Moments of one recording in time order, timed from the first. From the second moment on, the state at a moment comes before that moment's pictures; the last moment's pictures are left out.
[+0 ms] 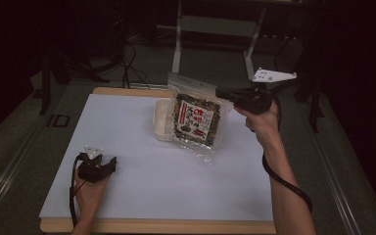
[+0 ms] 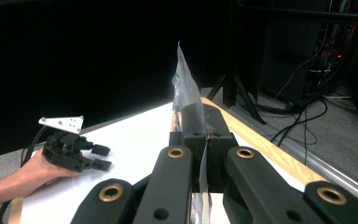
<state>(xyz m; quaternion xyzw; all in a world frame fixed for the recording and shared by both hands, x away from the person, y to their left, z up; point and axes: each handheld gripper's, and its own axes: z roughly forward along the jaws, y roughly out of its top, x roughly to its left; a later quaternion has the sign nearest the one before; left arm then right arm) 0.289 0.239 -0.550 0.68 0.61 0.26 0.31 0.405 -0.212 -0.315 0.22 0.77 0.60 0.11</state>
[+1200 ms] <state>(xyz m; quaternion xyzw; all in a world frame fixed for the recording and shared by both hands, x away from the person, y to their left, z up) 0.289 0.239 -0.550 0.68 0.61 0.26 0.31 0.419 -0.204 -0.305 0.23 0.73 0.63 0.13</state>
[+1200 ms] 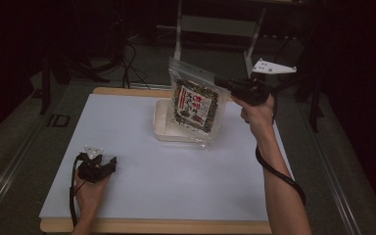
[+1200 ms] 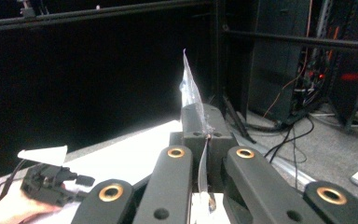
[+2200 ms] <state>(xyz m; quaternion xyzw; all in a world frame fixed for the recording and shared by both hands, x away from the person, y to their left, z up) 0.289 0.240 -0.550 0.68 0.61 0.26 0.31 0.435 -0.188 -0.323 0.26 0.71 0.64 0.15</state>
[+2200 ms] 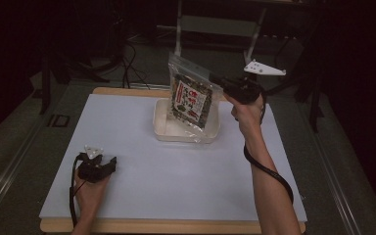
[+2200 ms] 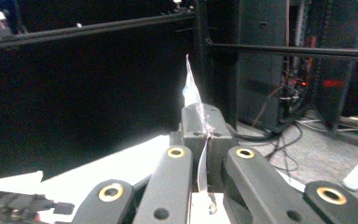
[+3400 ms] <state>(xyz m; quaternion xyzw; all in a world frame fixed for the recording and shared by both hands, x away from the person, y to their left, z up) 0.289 0.239 -0.550 0.68 0.61 0.26 0.31 0.451 -0.188 -0.376 0.30 0.70 0.63 0.12</state>
